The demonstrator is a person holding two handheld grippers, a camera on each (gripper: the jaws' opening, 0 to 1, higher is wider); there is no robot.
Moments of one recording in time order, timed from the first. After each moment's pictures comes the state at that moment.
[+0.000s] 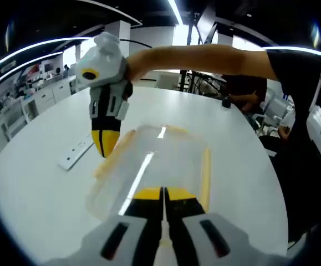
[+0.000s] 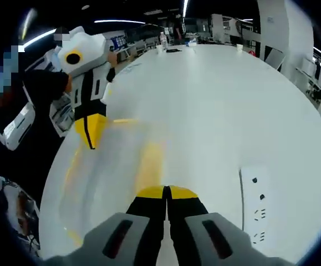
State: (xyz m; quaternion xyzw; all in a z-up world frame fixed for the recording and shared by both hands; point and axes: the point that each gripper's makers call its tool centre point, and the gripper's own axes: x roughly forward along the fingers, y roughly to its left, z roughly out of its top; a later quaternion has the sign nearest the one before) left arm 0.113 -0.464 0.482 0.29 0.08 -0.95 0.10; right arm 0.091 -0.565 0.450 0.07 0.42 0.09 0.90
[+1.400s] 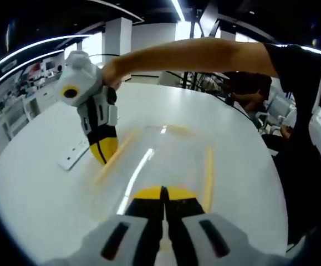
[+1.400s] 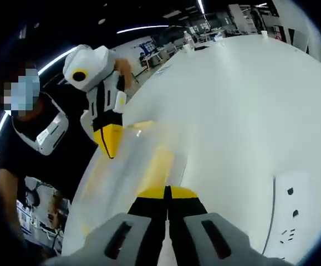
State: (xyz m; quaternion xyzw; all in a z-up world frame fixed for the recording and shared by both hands) left arm 0.107 -0.471 0.480 0.31 0.08 -0.94 0.11; right arm 0.095 -0.545 0.443 0.18 0.40 0.24 0.87
